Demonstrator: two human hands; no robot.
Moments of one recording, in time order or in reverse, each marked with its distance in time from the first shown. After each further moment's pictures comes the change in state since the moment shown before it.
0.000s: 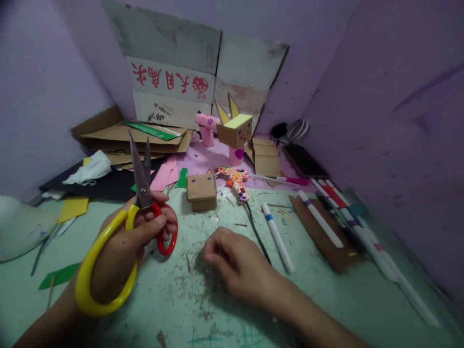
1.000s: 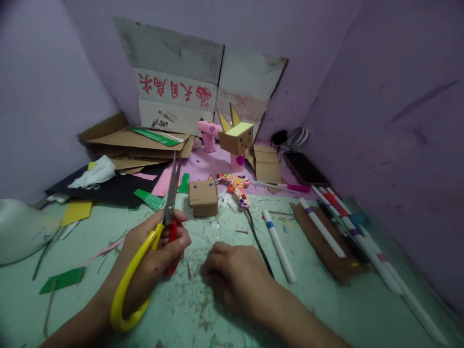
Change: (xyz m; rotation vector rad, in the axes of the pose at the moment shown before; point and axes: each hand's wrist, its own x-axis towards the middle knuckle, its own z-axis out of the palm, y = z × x) left_hand -0.009 -0.007 0.015 0.243 -0.105 0.017; right_hand -0.001 0.005 0.006 -0.512 -0.065 -0.127
